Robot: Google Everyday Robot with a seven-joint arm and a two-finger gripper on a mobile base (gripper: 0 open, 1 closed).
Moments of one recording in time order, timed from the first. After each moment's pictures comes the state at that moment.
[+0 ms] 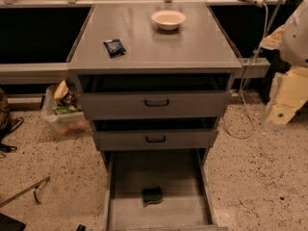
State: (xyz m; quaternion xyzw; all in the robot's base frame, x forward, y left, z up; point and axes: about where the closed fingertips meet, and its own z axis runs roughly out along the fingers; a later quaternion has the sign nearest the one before) arm 0.438 -0.216 0.977 -0.60 0.78 -0.04 0.16
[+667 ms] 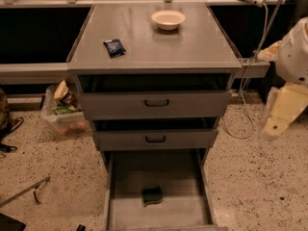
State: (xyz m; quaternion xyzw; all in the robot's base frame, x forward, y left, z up) arm 0.442 -0.220 0.949 -0.60 0.78 -0.03 0.17
